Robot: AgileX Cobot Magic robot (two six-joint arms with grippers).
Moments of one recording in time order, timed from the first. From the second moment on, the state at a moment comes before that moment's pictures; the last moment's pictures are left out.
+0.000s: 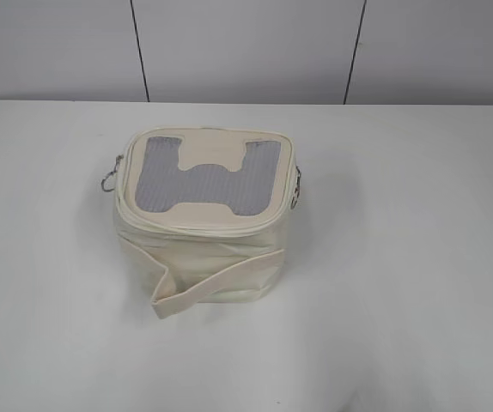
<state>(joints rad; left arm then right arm) 0.04 -0.01 -0.53 -0.05 1.06 0.01 0.04 -0.01 -0.50 0.08 1.04 0.00</state>
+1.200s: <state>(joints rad) 0.00 0.54 -0.55 -0.47 0.82 0.31 0.37 2.12 -1.88 0.90 1.07 -0.99</state>
